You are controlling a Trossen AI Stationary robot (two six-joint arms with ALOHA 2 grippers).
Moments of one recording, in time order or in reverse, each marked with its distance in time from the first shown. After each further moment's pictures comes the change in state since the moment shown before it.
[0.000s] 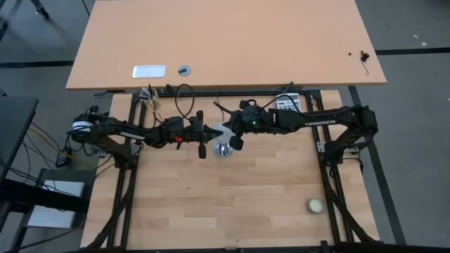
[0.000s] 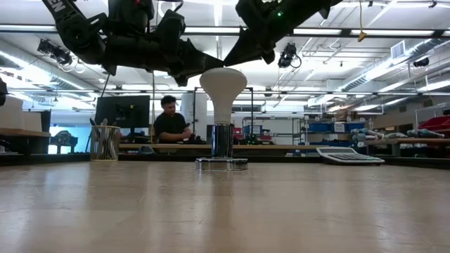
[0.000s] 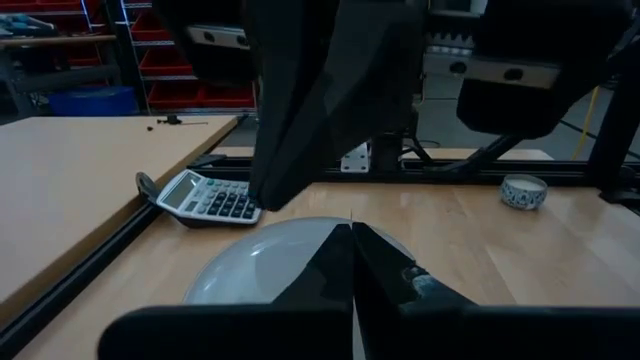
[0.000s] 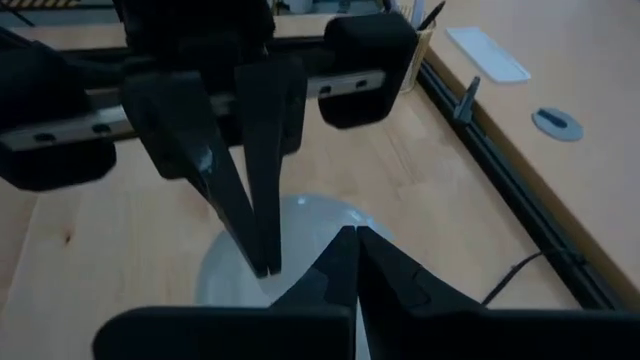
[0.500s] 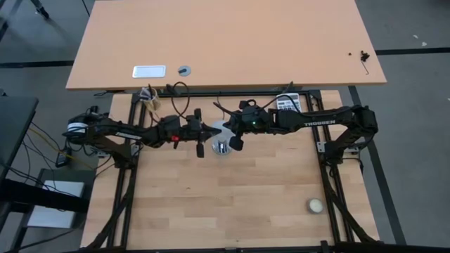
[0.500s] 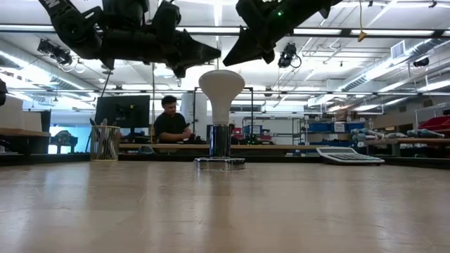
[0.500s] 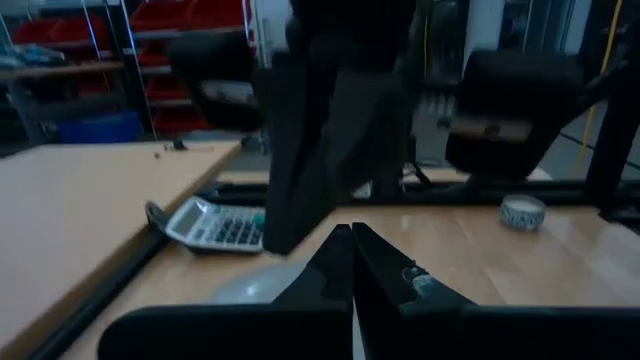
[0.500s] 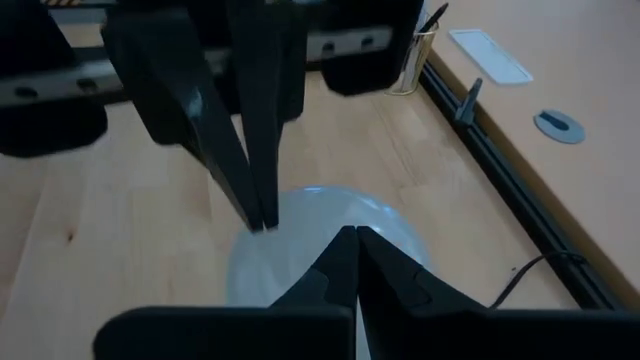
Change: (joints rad) left arm 0.000 -0.066 -0.002 -0.002 0.001 0.022; right arm 0.000 0.000 0.000 0.002 -0.003 -0.010
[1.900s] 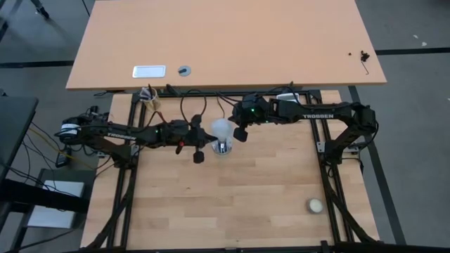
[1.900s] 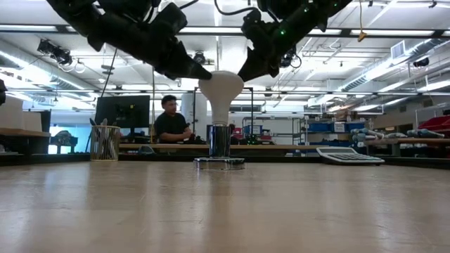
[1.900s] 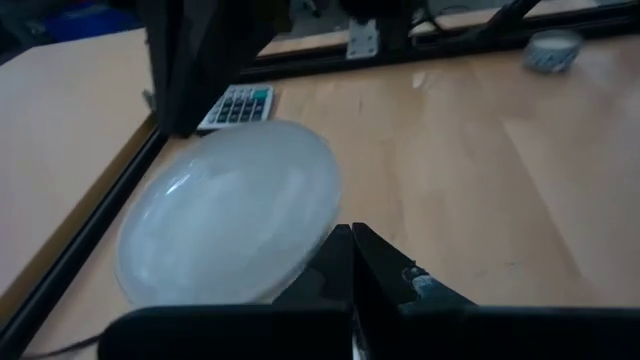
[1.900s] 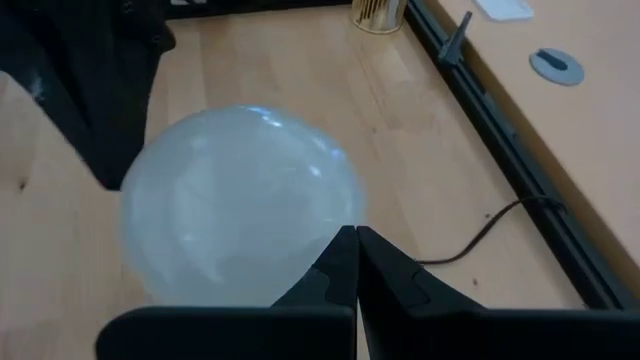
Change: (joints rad) left arm -0.087 -0.083 0.106 -0.566 -0.154 0.109; right arm -0.144 0.007 0.001 -0.113 -0.130 -0.047
